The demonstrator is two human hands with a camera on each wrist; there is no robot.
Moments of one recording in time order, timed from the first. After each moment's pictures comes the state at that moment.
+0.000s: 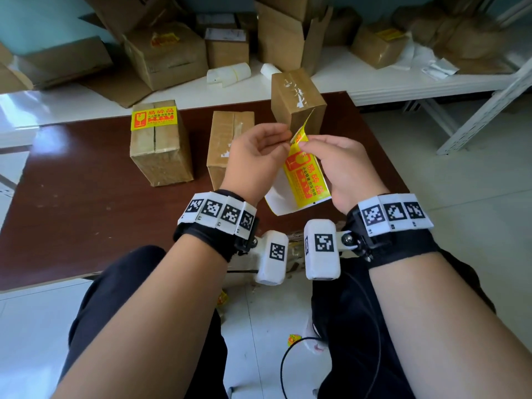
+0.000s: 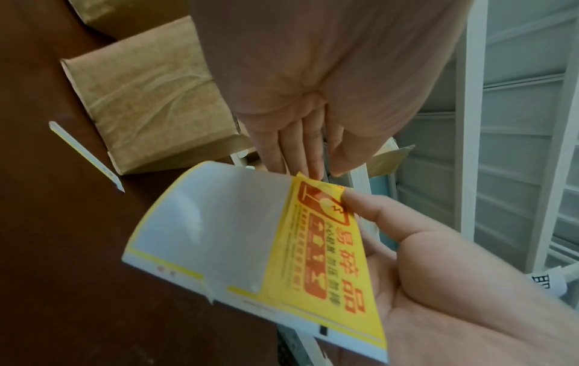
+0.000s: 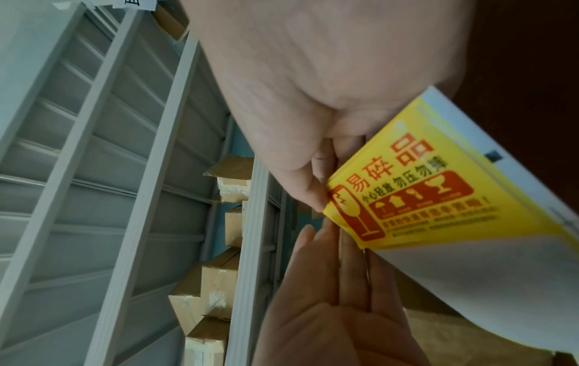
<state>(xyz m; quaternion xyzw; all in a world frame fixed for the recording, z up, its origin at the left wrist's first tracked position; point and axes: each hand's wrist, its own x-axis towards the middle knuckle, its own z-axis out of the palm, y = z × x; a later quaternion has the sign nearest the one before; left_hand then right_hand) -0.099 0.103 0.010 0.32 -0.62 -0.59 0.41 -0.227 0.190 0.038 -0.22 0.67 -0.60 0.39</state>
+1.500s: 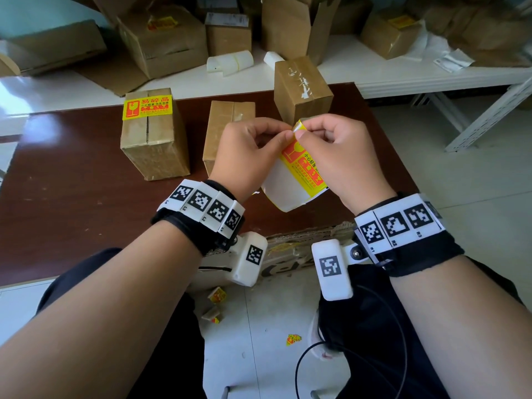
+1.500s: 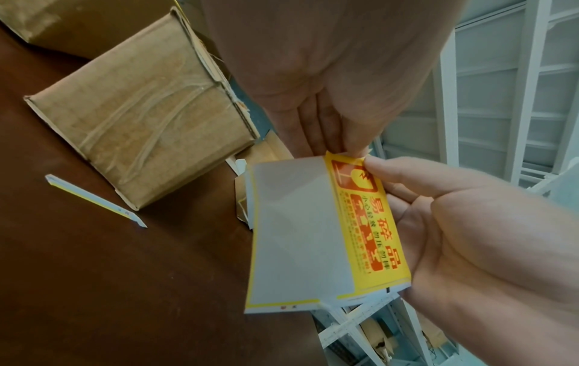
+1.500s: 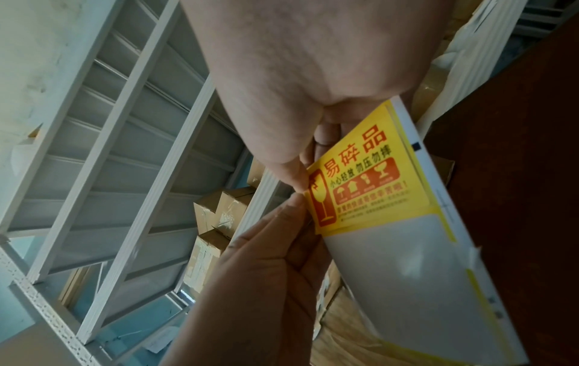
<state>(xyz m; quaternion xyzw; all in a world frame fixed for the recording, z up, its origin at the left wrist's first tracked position) -0.089 0.089 0.009 0.31 -0.74 -0.45 0.39 -0.229 0.186 0.034 -0.42 0.71 -0.52 0.22</state>
